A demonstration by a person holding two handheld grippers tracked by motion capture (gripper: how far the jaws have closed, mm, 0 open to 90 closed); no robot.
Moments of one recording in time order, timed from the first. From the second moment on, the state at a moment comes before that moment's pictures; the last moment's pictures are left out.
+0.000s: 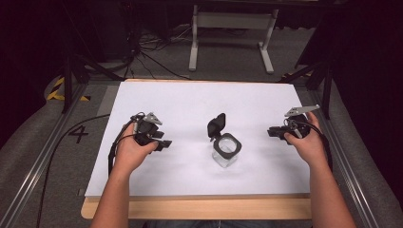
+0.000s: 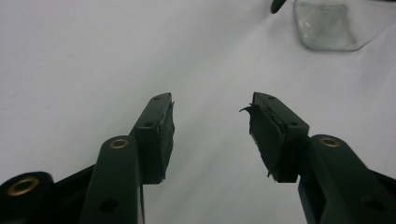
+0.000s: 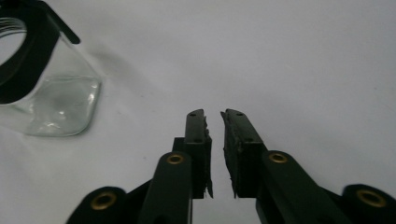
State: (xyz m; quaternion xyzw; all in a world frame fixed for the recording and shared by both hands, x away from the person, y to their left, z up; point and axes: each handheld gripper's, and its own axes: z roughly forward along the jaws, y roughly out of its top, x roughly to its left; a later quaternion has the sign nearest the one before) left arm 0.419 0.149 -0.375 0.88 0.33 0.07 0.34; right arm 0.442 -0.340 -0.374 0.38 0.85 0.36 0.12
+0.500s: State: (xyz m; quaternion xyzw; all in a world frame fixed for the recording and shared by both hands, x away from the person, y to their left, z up) left arm 0.413 0.138 -0.364 0.87 0.32 0.07 0.36; right arm 0.435 -0.306 -0.378 0.28 0.86 0.42 0.07
